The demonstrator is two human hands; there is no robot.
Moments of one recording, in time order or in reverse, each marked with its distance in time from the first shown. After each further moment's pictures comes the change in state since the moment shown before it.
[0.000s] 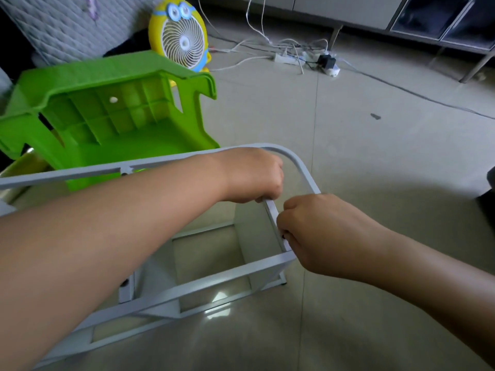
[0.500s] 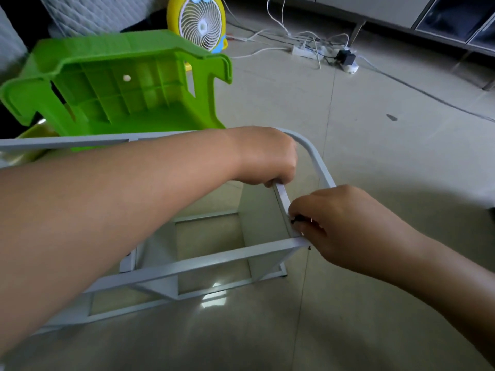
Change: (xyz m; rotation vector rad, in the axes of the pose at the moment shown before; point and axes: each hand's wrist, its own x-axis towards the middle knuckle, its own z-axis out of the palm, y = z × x) left_hand -0.003 0.001 0.000 -0.111 0.060 -0.034; right_hand -0.010 0.004 0.010 0.091 0.149 -0.002
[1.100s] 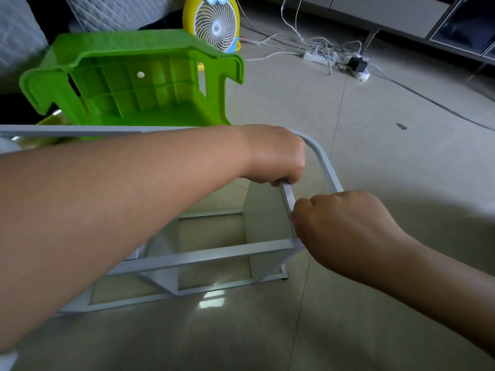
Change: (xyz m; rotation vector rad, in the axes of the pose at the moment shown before) left_hand 0.000 0.001 0.003 -0.020 0.016 -0.014; right_hand 0.009 -0.006 0.012 -0.312 0.065 -0.041
